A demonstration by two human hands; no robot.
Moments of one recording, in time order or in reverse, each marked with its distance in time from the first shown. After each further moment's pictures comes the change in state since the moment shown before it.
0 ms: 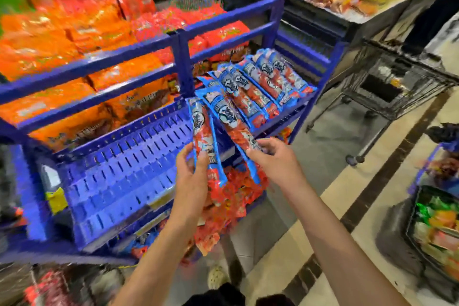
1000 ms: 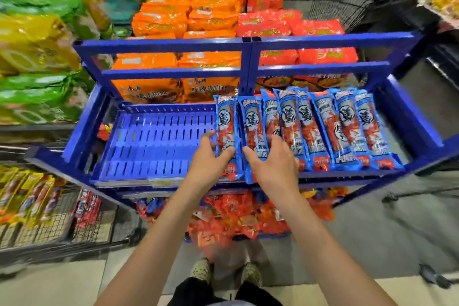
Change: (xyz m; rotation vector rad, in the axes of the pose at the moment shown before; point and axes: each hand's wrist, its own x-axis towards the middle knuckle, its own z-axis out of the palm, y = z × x) left_hand 0.066 0.027 0.044 0.329 0.372 -0.191; right_hand 0.111 -0.026 0.031 -0.670 -0.334 -0.409
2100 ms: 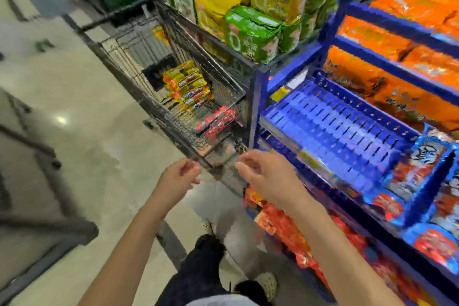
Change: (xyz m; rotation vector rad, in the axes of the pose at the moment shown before) left_hand -0.194 -0.214 -0.153 -0.312 0.718 -0.421; right_hand -0.117 -0.140 0.115 0.037 -0.868 -1.005
